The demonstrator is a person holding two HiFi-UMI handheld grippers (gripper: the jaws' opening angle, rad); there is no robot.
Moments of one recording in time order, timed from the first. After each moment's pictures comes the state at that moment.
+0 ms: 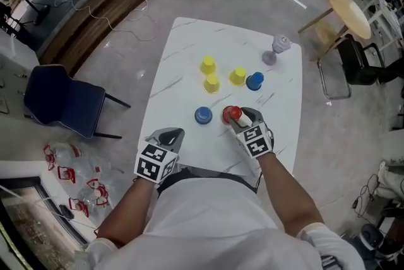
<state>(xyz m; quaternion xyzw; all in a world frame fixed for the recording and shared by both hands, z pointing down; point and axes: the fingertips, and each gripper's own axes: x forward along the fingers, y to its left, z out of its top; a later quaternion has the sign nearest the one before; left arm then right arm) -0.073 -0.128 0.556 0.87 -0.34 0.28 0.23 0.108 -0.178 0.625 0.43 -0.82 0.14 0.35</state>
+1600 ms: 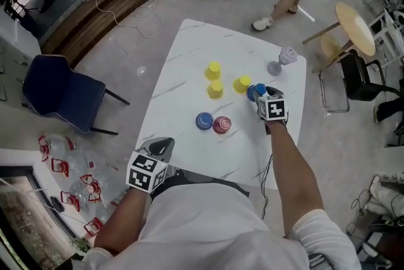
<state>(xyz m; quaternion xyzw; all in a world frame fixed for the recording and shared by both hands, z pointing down) -0.113 -0.115 0.565 0.84 -0.39 0.28 0.26 0.220 -0.312 0.646 0.54 -0.74 0.21 0.34</state>
